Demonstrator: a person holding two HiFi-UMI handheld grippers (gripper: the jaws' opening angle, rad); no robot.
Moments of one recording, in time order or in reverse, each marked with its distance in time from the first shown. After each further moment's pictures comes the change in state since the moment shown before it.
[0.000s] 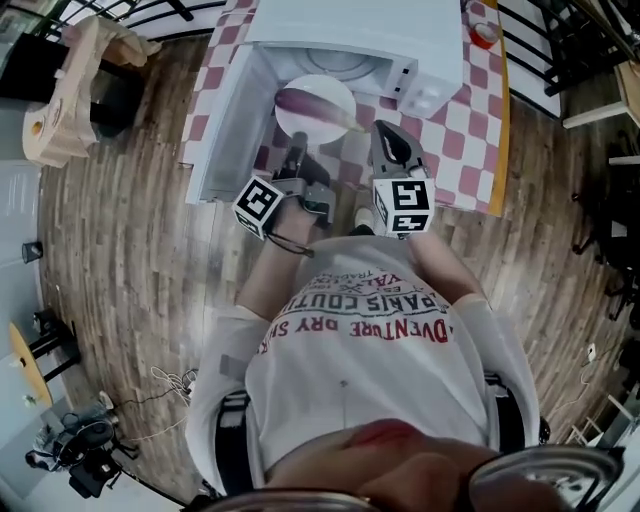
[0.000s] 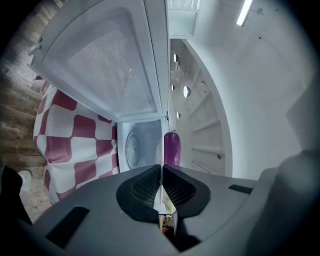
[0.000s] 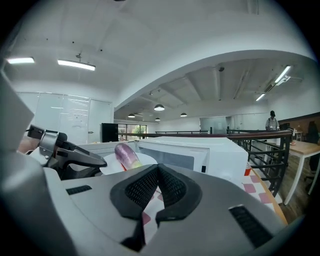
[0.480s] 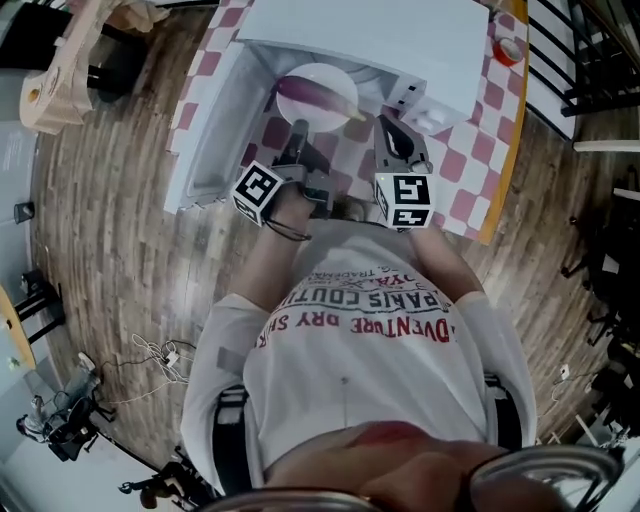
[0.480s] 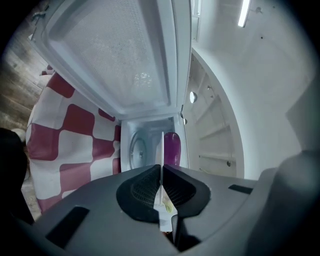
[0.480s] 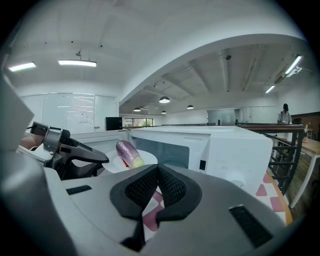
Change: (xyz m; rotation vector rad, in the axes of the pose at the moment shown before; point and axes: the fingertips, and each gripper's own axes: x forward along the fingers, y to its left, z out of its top) left arm 0.072 0.033 0.002 -0.026 -0.089 0.082; right arm 0.067 -0.050 -0.031 0.001 0.089 0.095
